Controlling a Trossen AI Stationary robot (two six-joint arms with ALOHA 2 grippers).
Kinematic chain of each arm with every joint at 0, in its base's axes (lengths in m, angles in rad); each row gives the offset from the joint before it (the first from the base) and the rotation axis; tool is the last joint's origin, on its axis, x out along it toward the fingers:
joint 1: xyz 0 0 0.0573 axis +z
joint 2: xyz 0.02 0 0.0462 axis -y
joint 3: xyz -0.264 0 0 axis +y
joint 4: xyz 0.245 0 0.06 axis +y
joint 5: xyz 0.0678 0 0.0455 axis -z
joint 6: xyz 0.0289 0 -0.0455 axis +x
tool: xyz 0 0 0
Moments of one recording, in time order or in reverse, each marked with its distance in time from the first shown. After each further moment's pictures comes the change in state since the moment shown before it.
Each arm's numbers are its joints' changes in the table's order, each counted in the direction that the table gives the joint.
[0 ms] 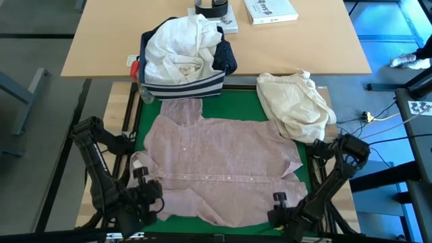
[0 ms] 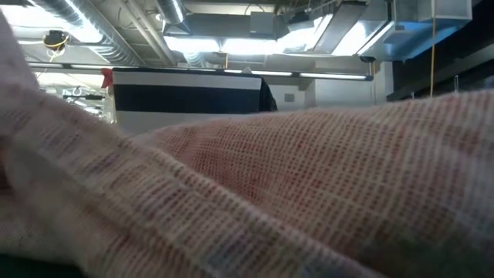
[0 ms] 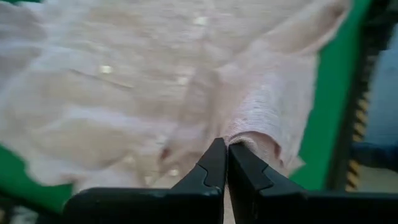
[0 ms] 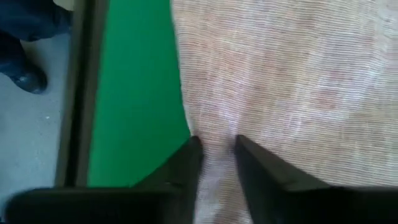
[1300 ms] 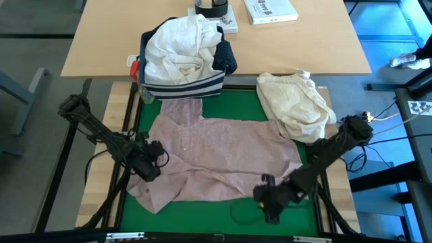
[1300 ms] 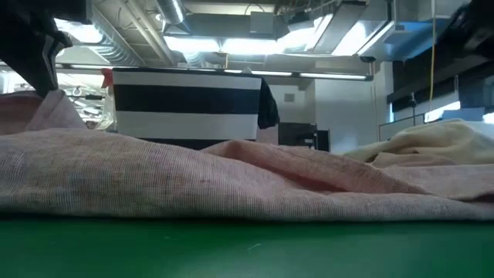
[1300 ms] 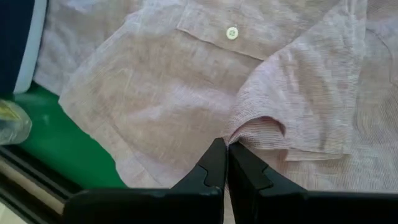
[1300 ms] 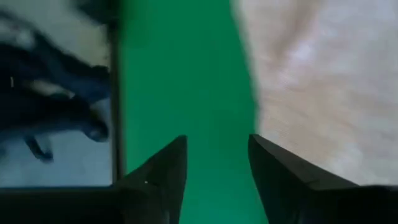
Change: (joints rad) left arm 0.339 0.480 0.765 -0.258 -0.001 0.278; right arm -0.294 0.216 -0.049 0.030 -0.129 -0.122
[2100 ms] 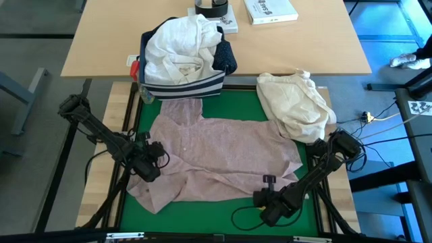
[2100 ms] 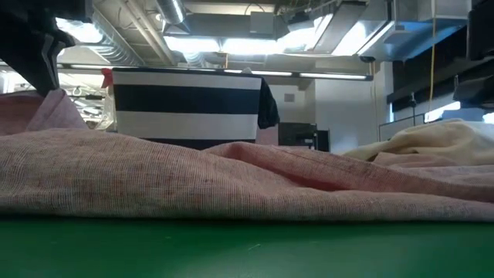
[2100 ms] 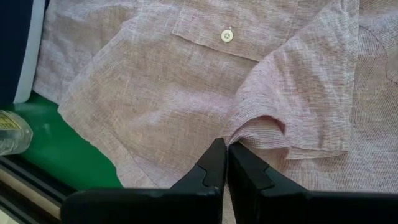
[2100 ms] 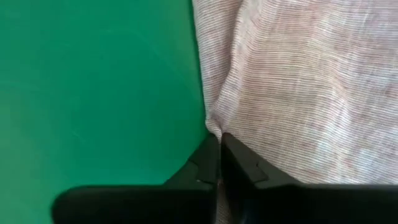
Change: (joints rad) left arm 0.000 0.000 0.000 -0.010 -0.003 0.038; right arm 0.069 -0.243 0.011 0.132 0.181 0.039
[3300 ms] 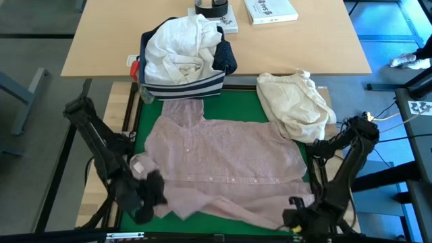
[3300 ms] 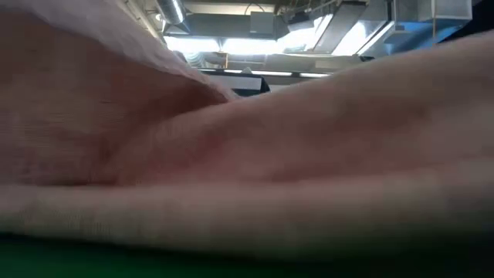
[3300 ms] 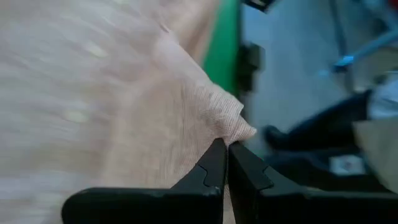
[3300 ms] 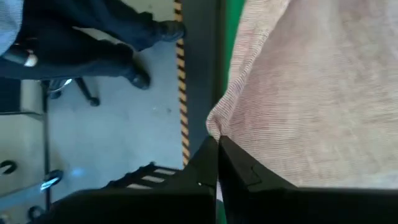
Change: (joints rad) left arm -0.281 -0.134 -0.203 -0.627 0.137 -0.084; right arm 0.281 0.288 -0.074 -0.047 -0.259 0.294
